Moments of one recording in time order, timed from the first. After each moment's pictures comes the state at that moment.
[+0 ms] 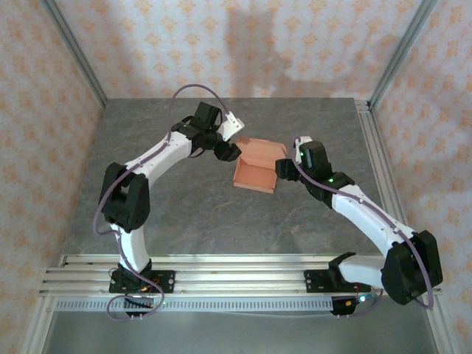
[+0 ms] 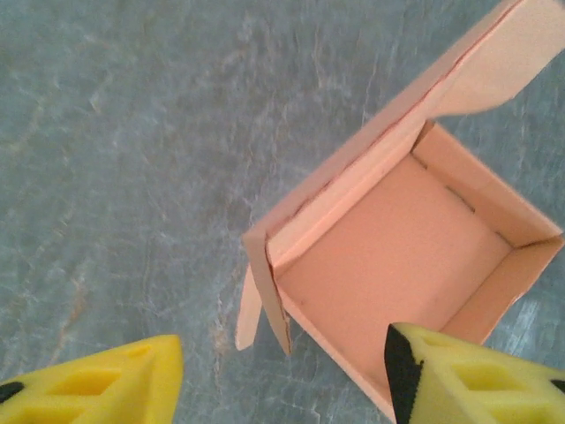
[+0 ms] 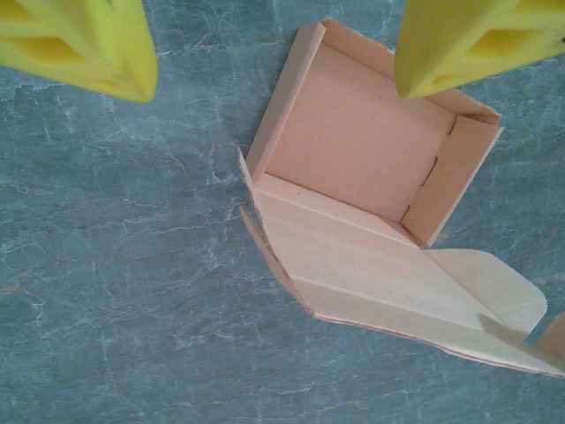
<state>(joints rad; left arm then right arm) -0.40 1.89 1.55 -0.57 0.34 0.39 0.42 1.20 0.84 -0.31 0.04 0.26</state>
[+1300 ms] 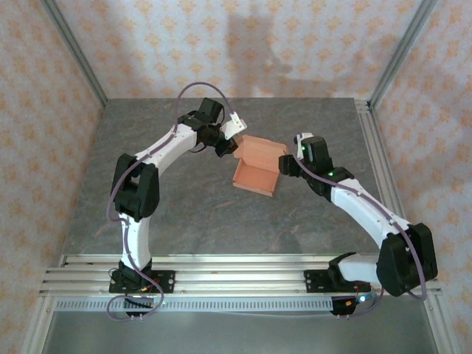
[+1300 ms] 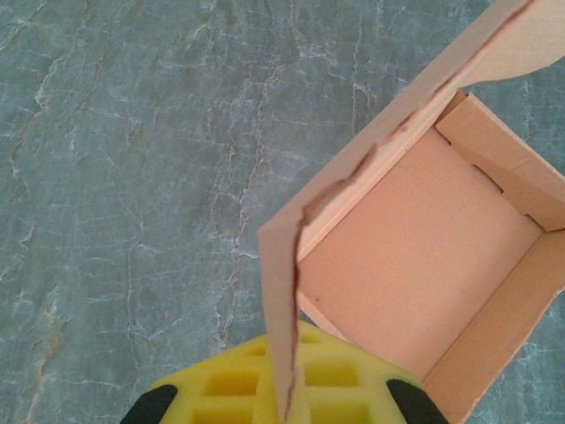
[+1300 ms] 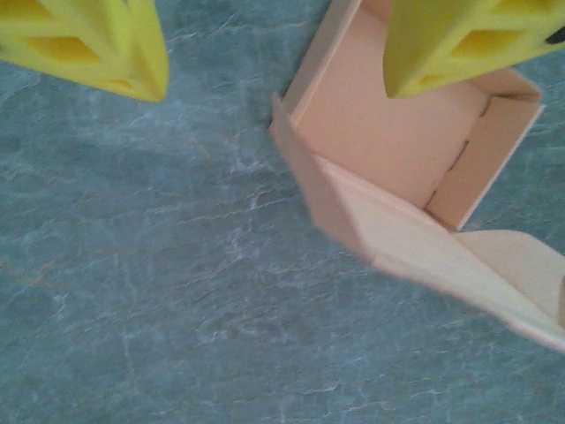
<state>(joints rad) -0.37 2.02 1.71 -0.68 0.42 0.51 0.37 1.28 0.89 -0.31 0.03 0.21</state>
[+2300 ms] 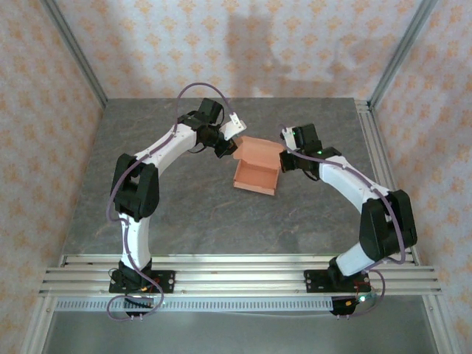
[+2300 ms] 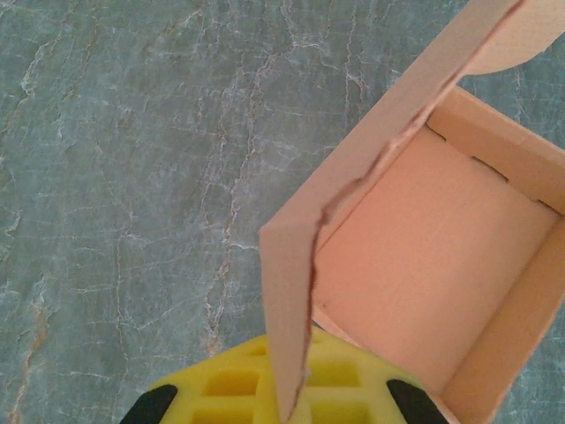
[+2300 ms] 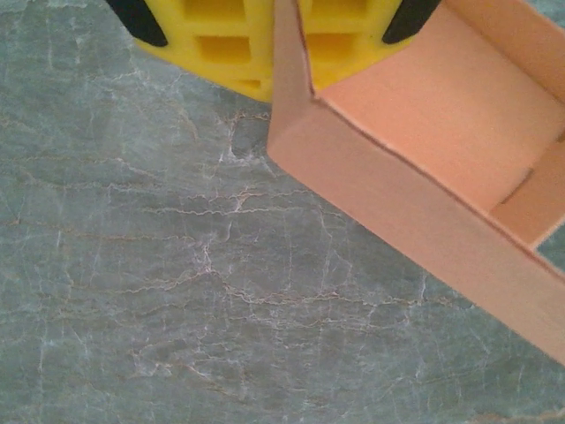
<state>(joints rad) -0.37 2.02 1.71 -0.70 0.43 0.50 0.34 1.53 1.08 -0.43 -0.07 0.00</state>
